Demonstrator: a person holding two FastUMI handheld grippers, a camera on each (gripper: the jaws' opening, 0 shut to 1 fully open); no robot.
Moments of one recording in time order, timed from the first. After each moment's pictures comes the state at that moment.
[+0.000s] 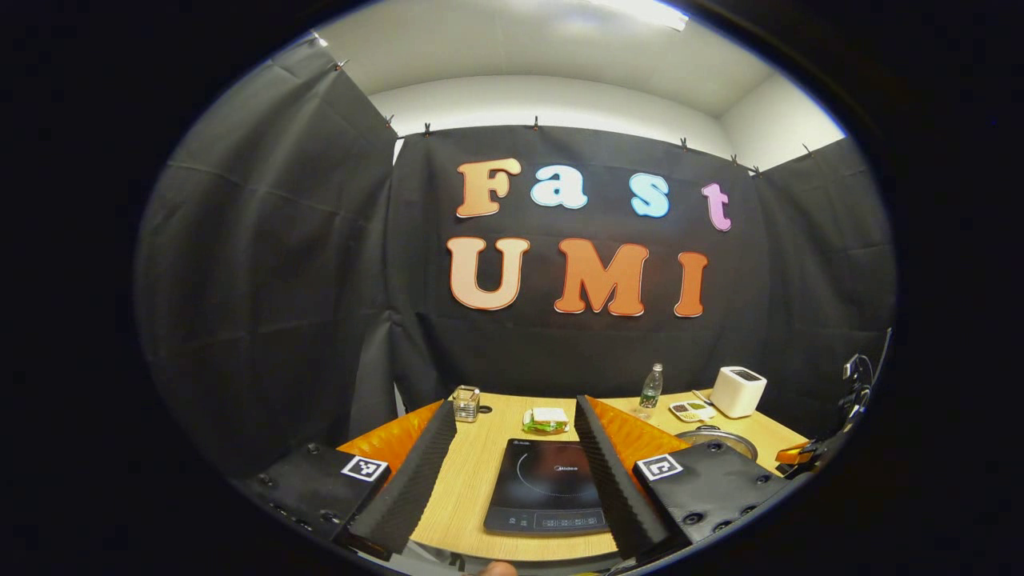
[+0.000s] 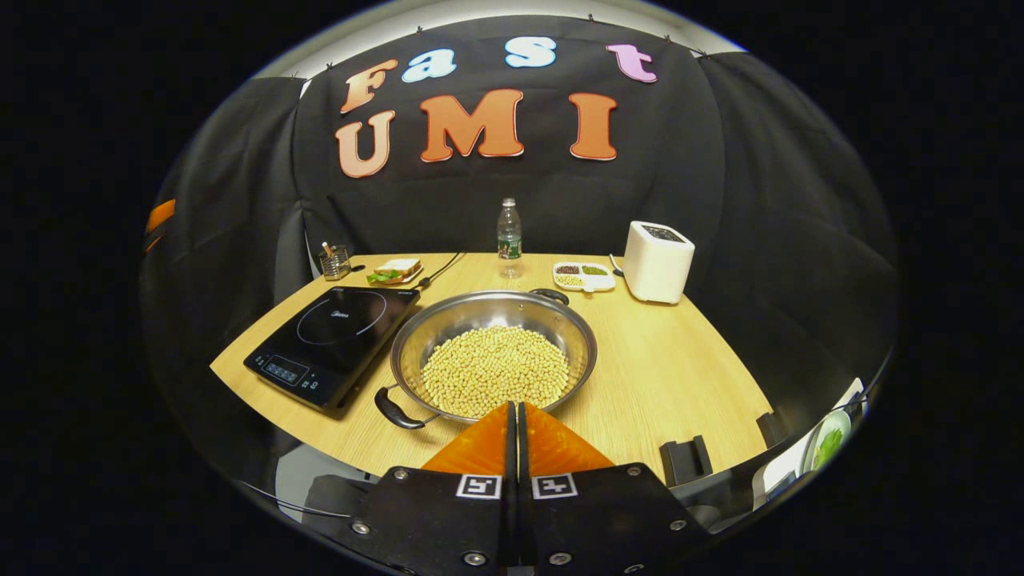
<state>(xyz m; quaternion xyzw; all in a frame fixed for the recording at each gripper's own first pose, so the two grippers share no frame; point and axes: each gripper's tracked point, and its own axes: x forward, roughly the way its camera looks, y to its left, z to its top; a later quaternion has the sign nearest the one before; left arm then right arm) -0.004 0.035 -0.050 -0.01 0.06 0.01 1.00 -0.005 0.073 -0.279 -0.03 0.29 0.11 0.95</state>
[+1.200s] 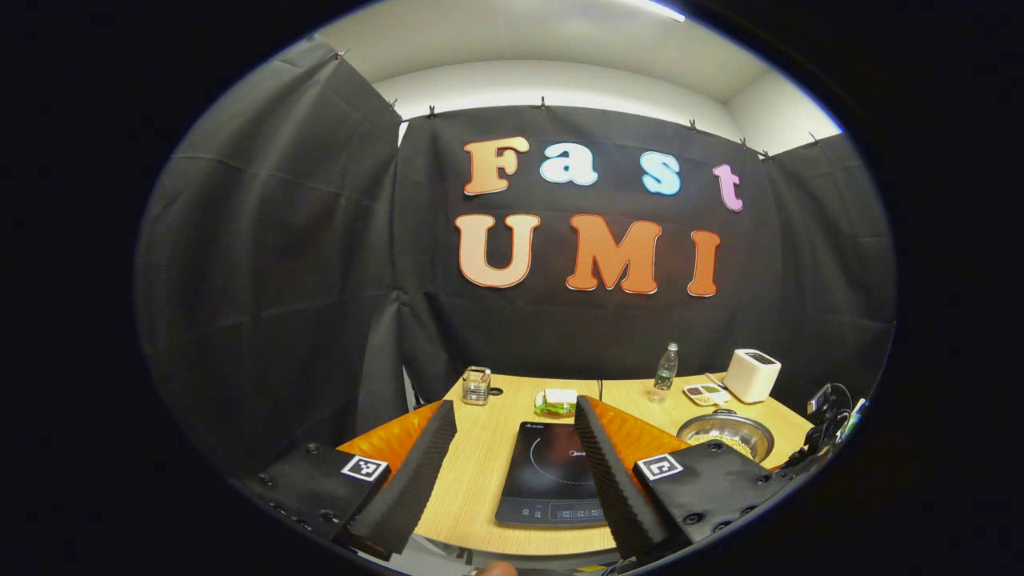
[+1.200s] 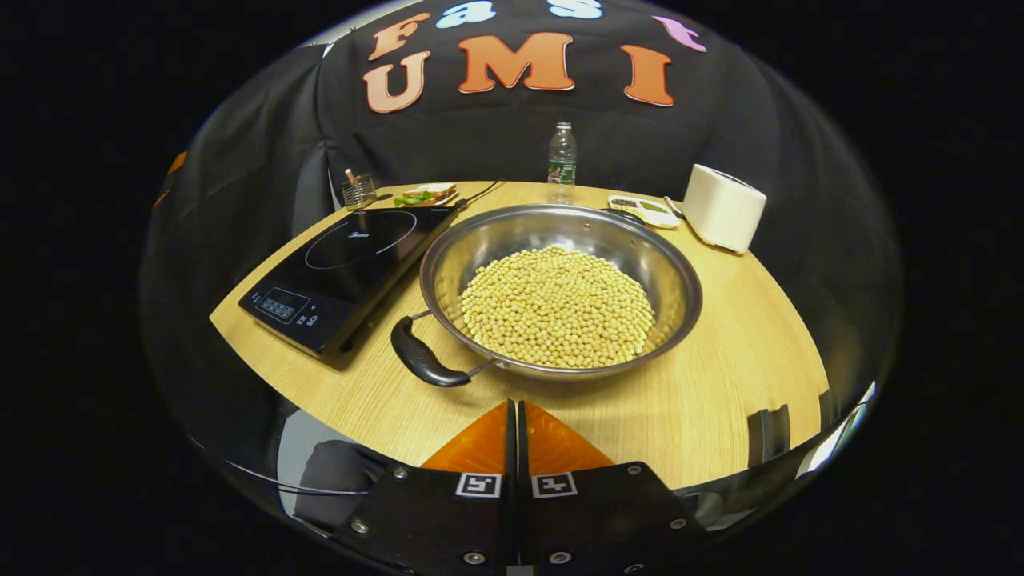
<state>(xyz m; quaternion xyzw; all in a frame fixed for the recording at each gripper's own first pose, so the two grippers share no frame) 0.008 0.049 -0.085 0.00 0.09 0.03 1.00 -0.006 0.148 -0.369 -0.06 0.38 0.17 0.91</state>
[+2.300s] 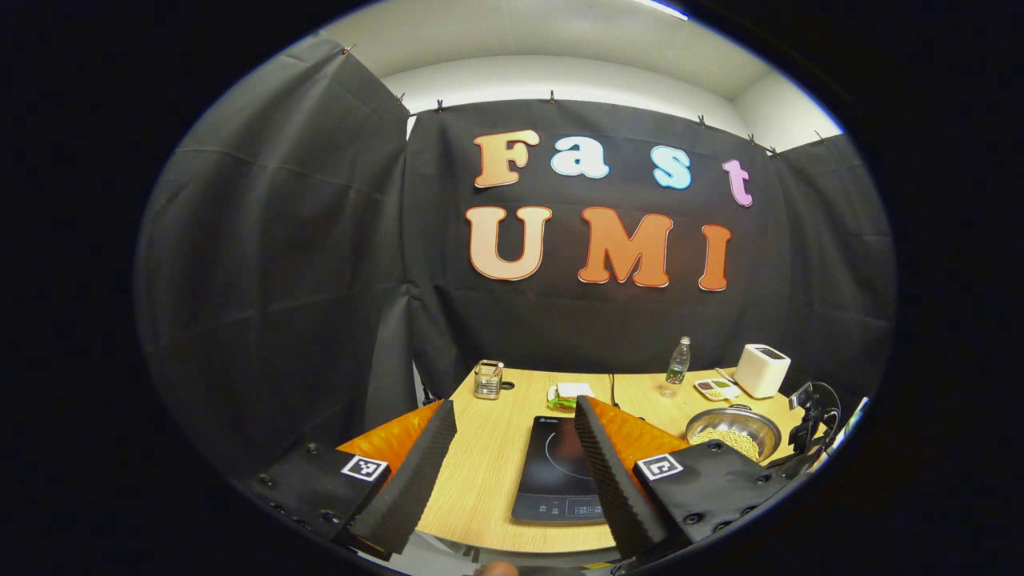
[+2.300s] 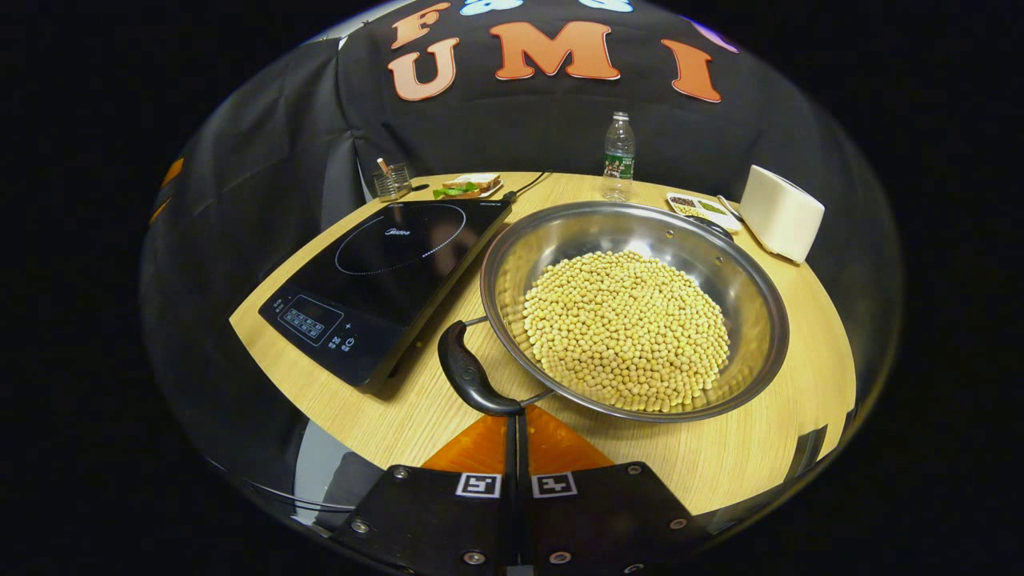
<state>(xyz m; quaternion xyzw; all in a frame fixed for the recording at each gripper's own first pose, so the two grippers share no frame) 0.010 0.073 -0.095 0.00 0.10 0.04 0.99 0.008 0.217 -0.377 -0.05 0.40 0.22 0.89</state>
